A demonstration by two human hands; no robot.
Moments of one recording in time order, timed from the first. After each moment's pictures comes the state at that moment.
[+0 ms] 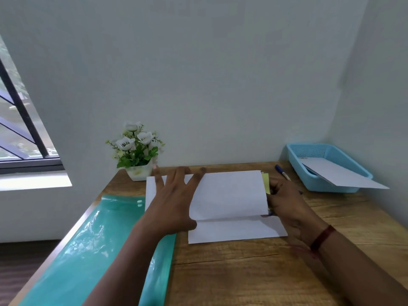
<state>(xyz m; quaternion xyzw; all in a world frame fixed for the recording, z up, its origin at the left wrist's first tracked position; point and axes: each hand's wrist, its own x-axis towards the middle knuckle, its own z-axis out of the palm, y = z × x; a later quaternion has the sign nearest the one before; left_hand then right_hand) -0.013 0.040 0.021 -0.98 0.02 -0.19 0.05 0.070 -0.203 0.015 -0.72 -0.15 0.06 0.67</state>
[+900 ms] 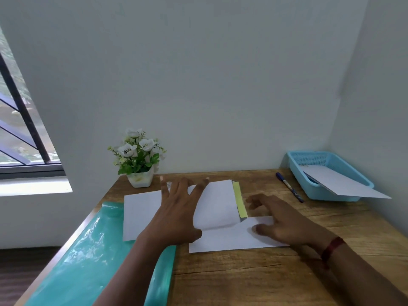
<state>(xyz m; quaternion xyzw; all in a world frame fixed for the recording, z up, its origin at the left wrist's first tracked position) -0.011 0.036 0.013 -0.98 0.02 -0.18 0.00 0.087 -0.225 0.004 -0.90 -0.35 0.06 0.26</state>
